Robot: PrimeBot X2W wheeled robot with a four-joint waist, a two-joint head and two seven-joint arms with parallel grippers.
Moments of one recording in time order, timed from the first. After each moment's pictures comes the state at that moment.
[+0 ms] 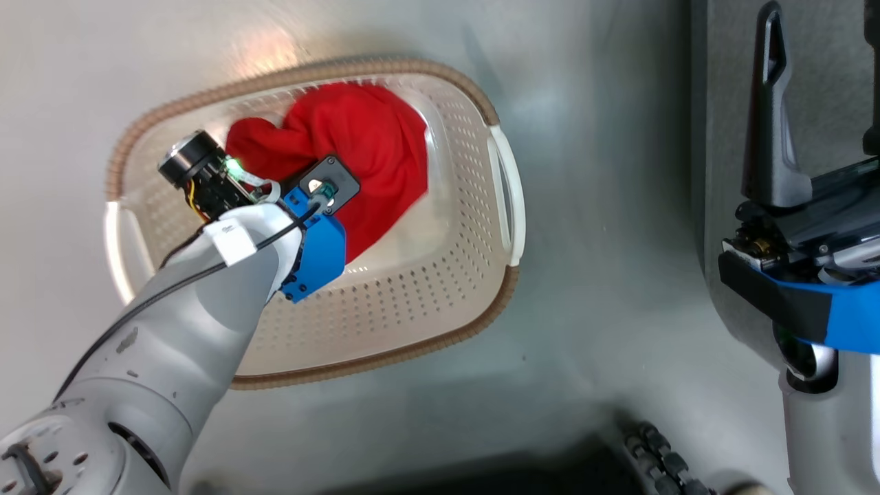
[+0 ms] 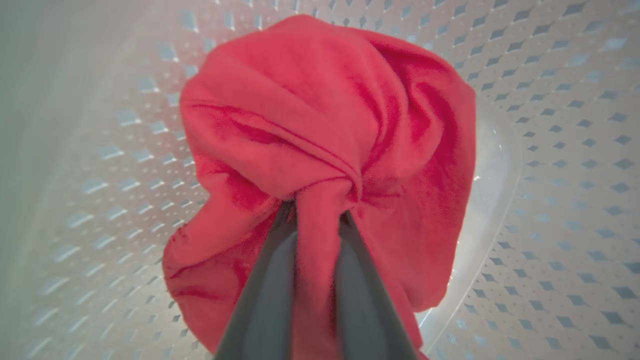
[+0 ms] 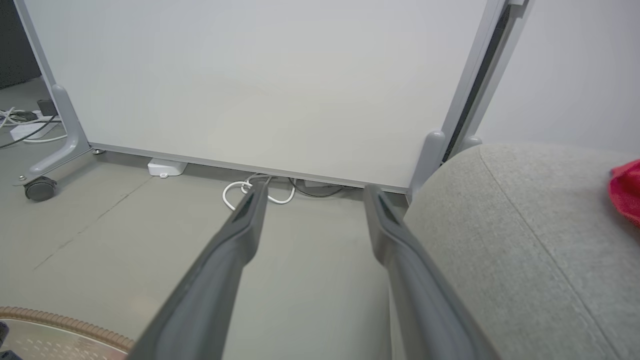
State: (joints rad) left arm -1.11 0.14 -1.26 1.27 -0.44 -0.13 -0.15; right arm -0.49 -0.11 0.03 -0.24 0.03 0.13 -0.26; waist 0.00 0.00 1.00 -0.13
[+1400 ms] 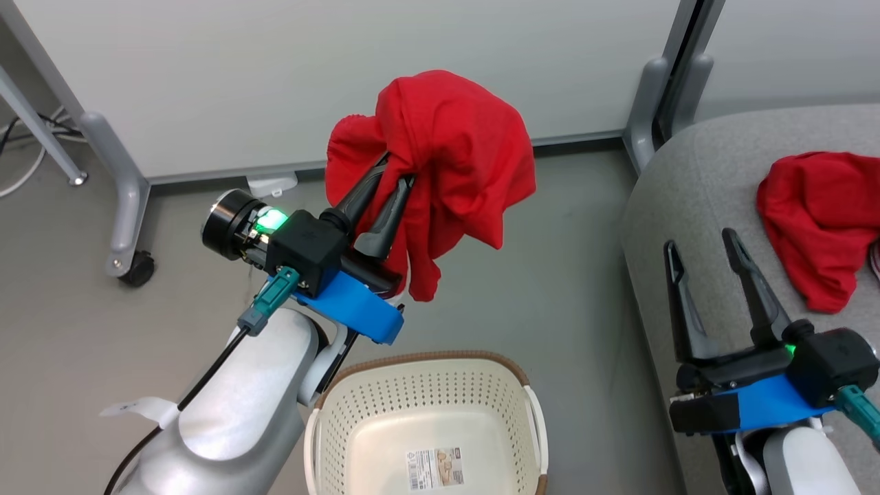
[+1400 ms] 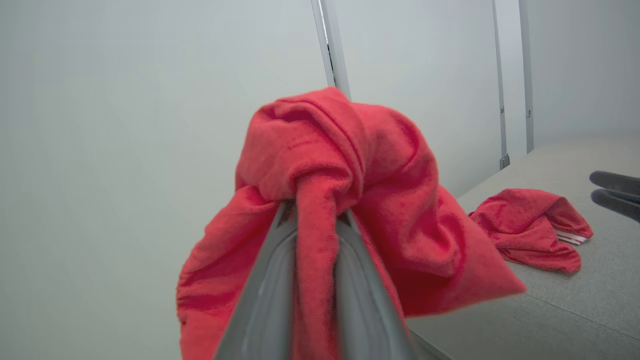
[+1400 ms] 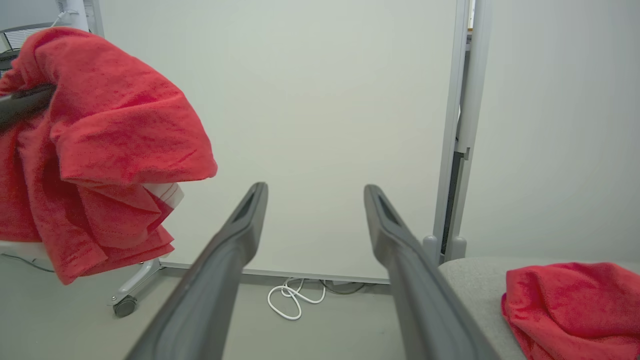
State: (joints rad) left arm -0.62 0.23 -0.64 0.32 -0.35 -0.04 -0.26; right arm -0.16 -0.09 0.03 0.06 0.12 0.13 -0.26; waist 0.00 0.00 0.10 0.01
